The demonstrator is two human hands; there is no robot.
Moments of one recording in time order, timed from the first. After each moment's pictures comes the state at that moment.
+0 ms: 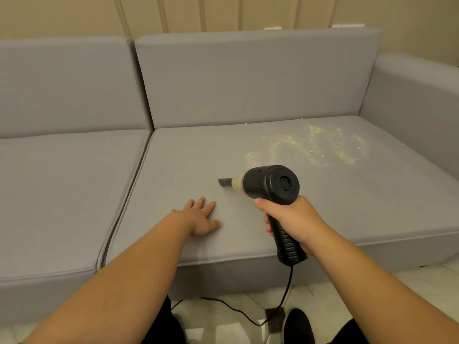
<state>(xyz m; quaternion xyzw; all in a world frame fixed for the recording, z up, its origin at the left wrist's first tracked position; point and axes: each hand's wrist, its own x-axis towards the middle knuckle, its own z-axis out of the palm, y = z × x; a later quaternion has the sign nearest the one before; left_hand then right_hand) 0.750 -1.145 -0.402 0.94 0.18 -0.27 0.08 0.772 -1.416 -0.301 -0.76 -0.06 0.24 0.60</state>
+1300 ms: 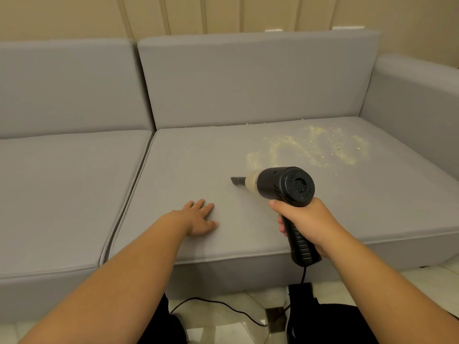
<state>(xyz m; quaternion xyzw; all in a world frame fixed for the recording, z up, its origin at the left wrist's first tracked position) 0.742 -1.137 -0.403 0.95 0.17 -0.27 0.09 0.775 -1.439 -0.305 -0.78 -0.06 0.22 0.59</state>
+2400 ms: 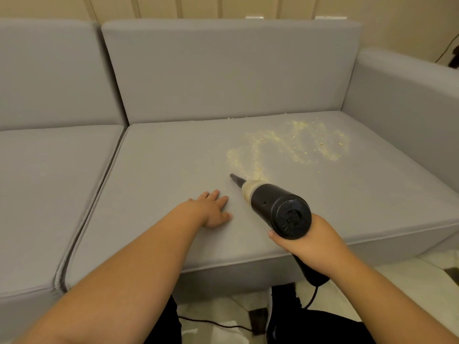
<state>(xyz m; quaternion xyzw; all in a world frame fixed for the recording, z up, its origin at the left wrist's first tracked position) 0.817 -1.207 -0.392 0.96 0.09 -0.27 0.06 0.778 -1.483 -0.314 -0.88 -0.11 0.16 0.43</state>
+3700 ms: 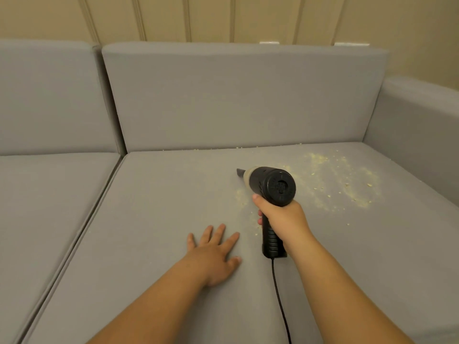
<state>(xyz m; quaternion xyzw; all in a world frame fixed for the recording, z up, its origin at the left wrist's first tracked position) 0.872 -1.179 -0.422 0.97 0.09 -0.21 0.10 0.960 -1.340 -0.341 -0.75 0.00 0.13 0.65</state>
